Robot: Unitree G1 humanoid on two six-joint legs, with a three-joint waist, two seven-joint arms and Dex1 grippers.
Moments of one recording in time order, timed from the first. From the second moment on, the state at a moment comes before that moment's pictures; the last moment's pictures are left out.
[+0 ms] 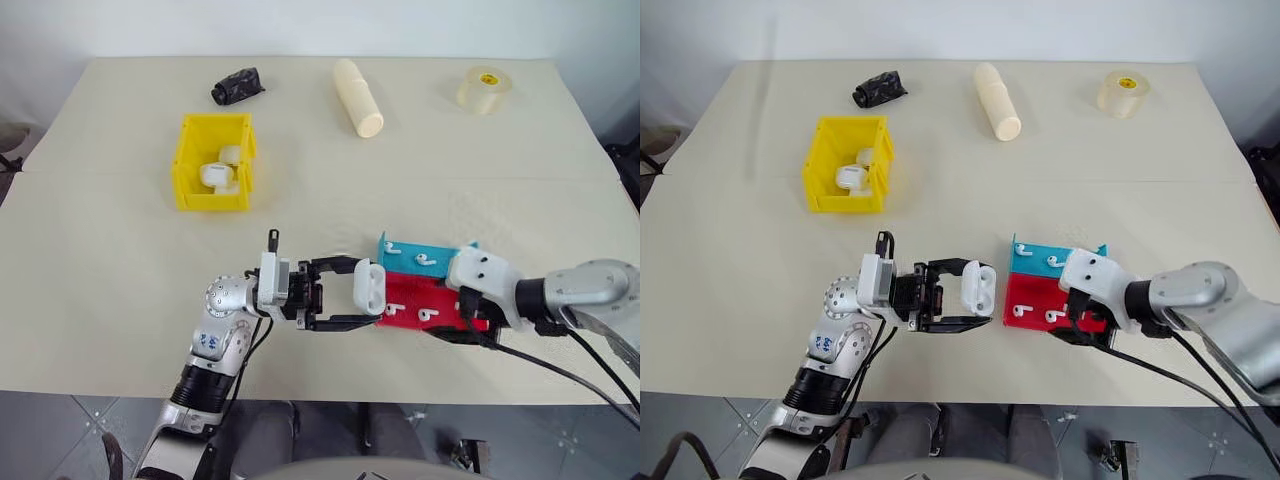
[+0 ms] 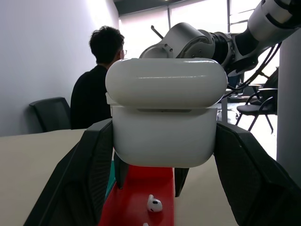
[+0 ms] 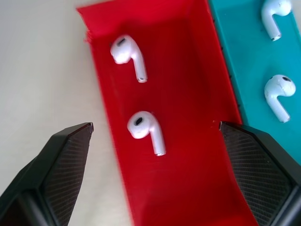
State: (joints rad) left arm -0.33 0.19 -0.17 0.00 -0.49 -0.15 -1.23; right arm -0.33 -1.18 0.21 -0.57 0.44 0.89 0.92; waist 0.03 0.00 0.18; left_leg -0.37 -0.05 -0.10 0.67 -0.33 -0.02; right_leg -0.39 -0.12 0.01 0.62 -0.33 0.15
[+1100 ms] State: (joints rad) left arm -0.32 0.20 -0.19 -0.03 -0.49 -0.15 -1.18; right arm -0.47 -1.13 0.39 -0.48 0.12 0.73 1.14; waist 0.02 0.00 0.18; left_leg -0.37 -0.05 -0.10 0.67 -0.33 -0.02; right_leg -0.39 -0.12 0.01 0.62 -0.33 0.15
